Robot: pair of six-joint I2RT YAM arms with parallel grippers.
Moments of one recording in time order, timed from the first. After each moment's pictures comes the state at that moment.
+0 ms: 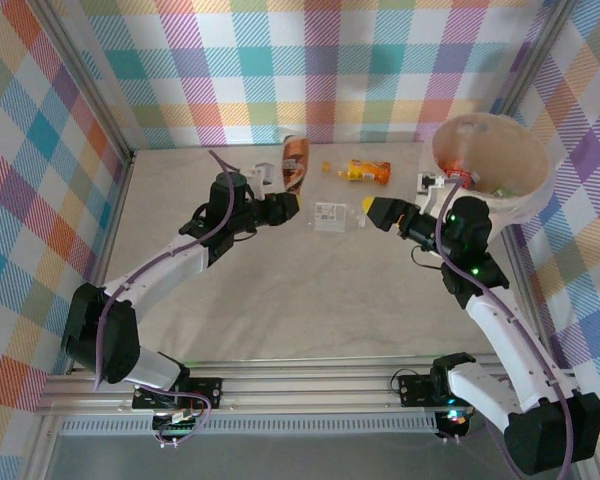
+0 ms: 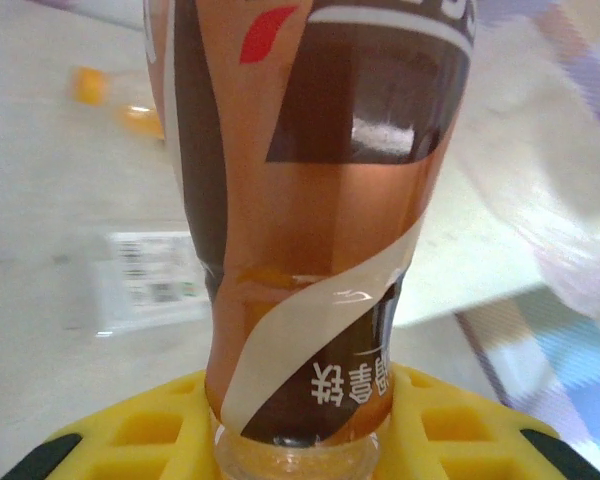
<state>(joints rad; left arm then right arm) -0.50 1.45 1.07 0.03 0.41 -0.58 0.24 0.95 0.82 0.03 -0.64 0.76</state>
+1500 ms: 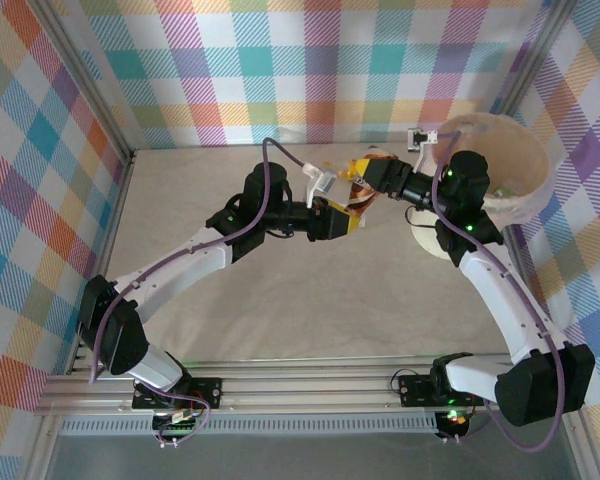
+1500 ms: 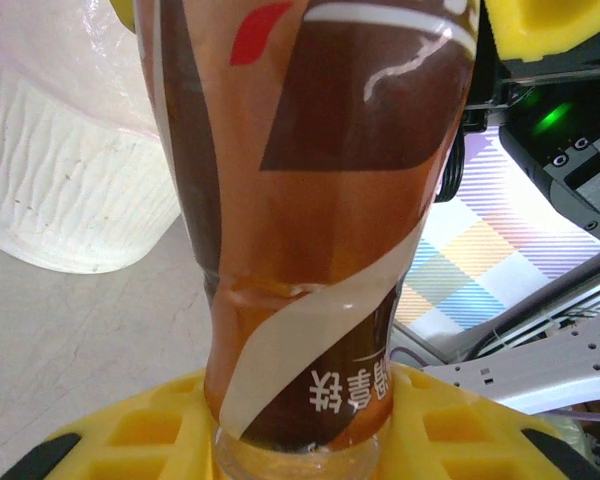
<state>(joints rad) -0.72 1.53 1.31 -0.03 0.74 -0.45 0.24 1.19 1.11 0.07 -0.76 0.76</state>
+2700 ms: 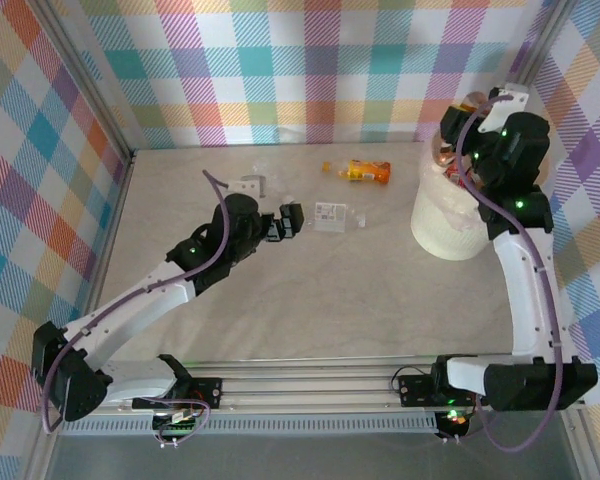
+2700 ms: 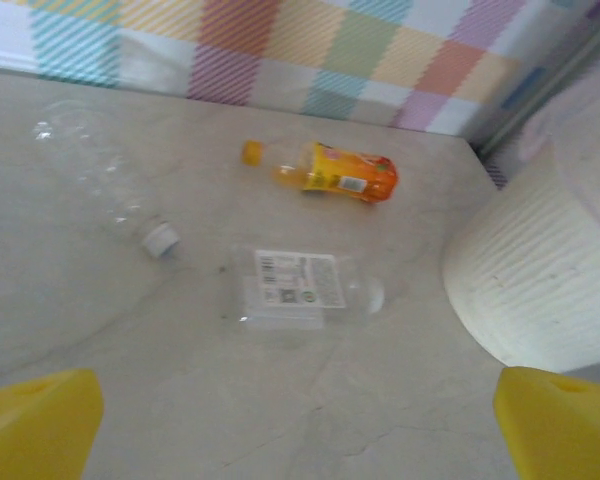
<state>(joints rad) -0.72 1.20 1.05 -0.27 -0.28 -0.54 0.00 1.26 1.51 -0.33 -0.04 0.20</state>
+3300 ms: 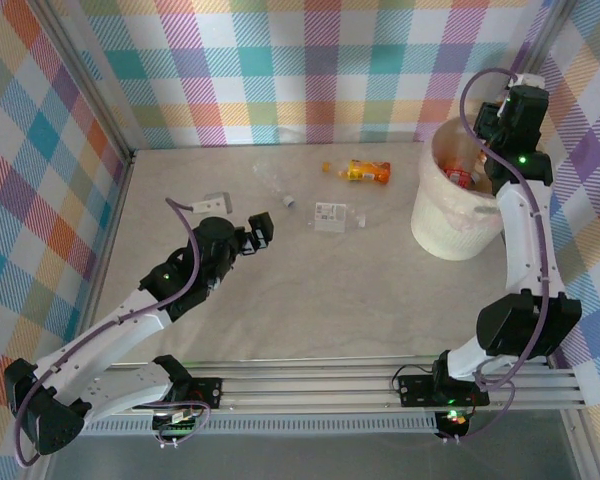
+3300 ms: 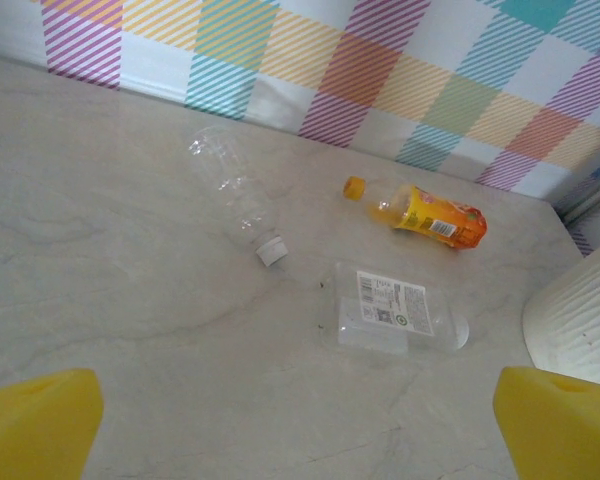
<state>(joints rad) -0.72 1.00 0.90 -0.33 -0.47 -0.60 -0.10 1.55 1.73 -0.49 0.27 0.04</state>
